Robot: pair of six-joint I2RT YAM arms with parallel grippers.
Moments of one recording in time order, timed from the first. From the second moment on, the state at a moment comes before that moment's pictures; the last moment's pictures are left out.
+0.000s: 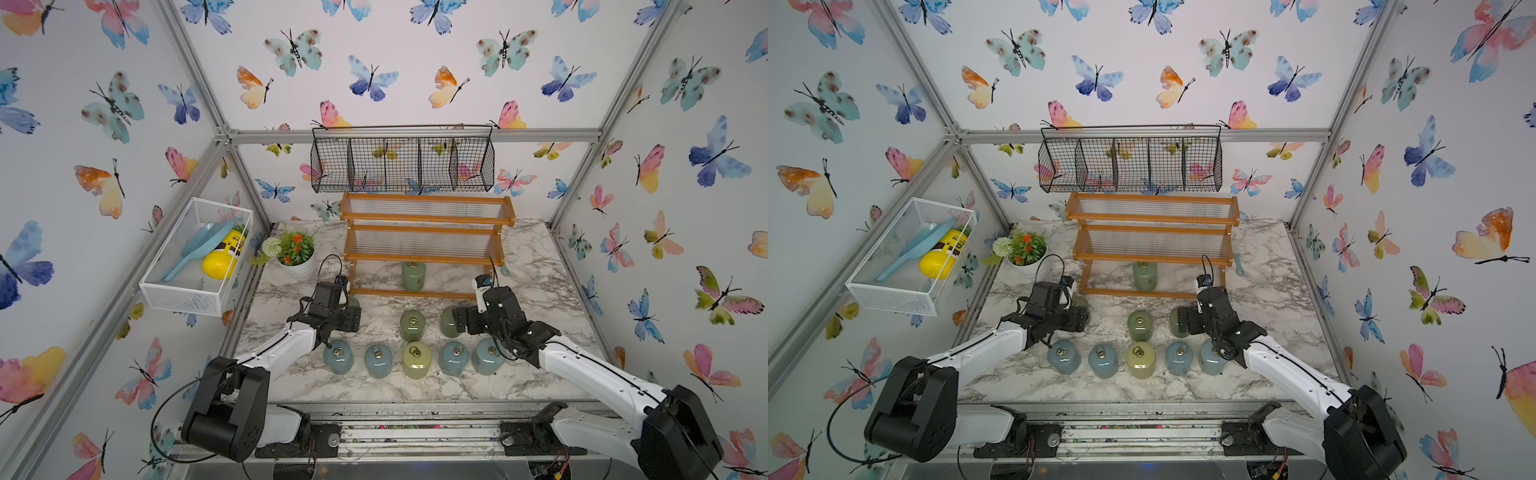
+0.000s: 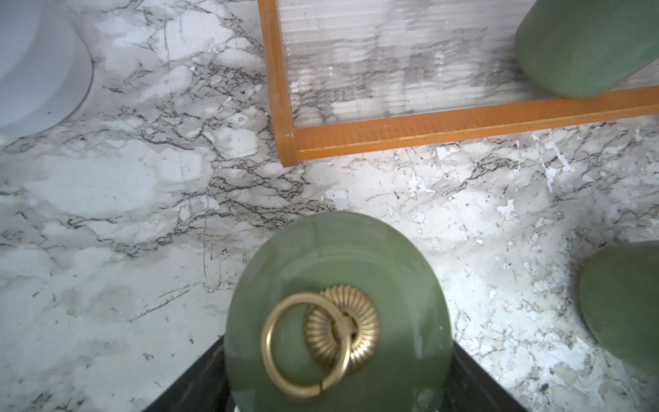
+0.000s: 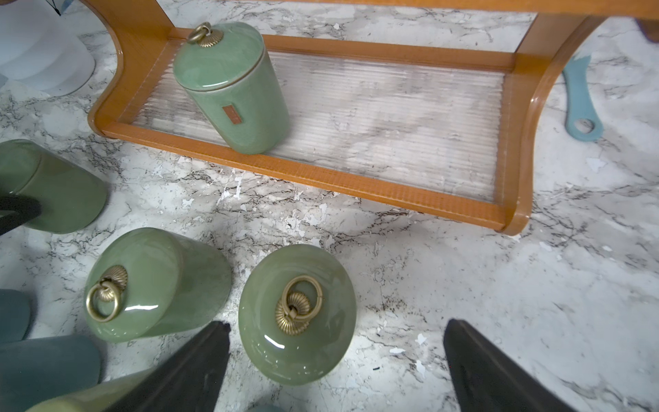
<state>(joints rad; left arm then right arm) -0.32 1.33 0.64 -0.19 0.00 -0.11 0.61 1.15 0.66 -0.24 0.15 0.31</state>
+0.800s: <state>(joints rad) -0.30 1.25 0.60 -0.22 -0.07 -0.15 0.61 1.14 0.65 -0.24 0.14 0.31</state>
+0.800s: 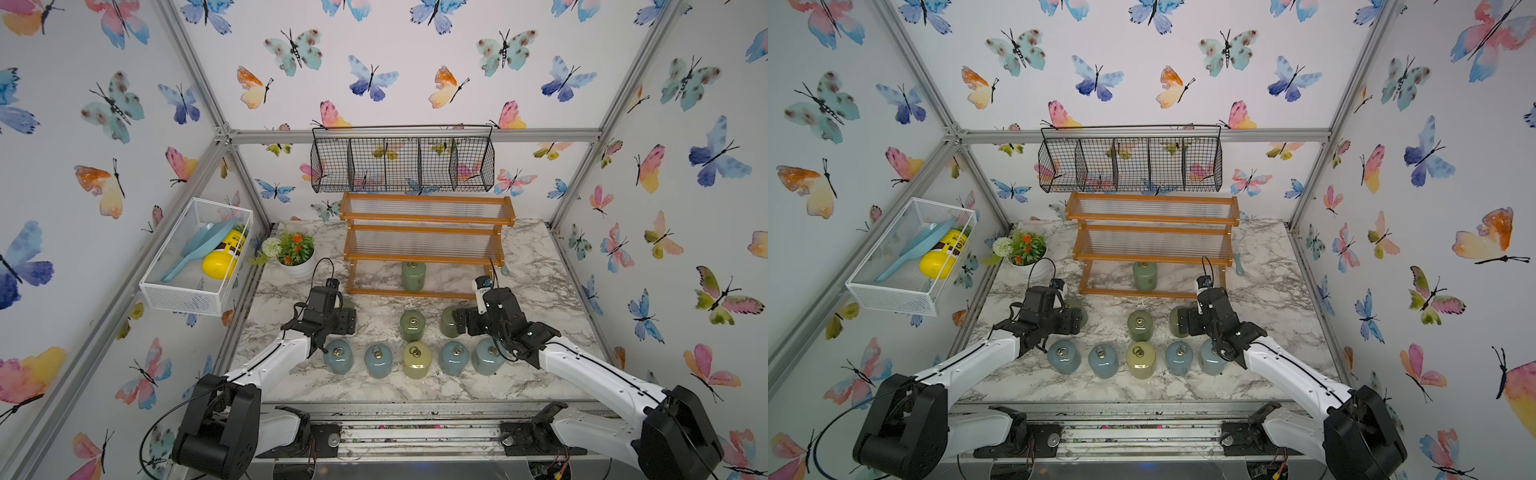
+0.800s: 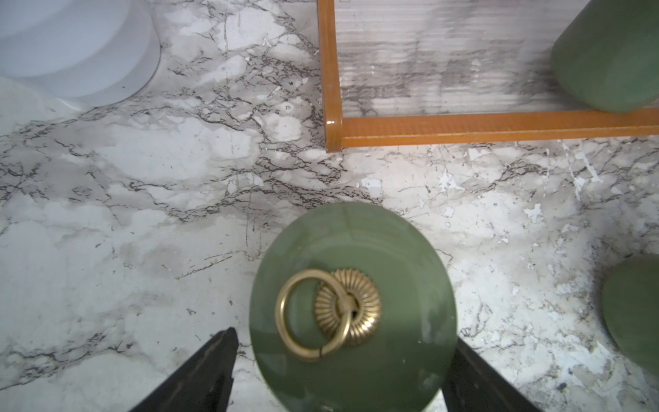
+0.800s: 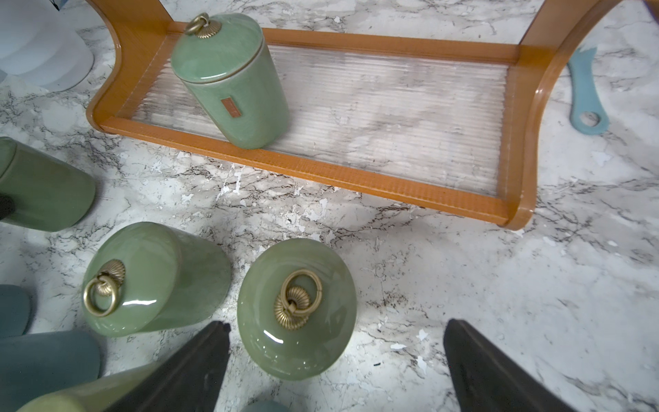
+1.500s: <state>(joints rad) -0.30 1.27 0.61 -0.18 0.01 -0.14 0.61 1.14 0.65 -0.23 0.13 0.31</state>
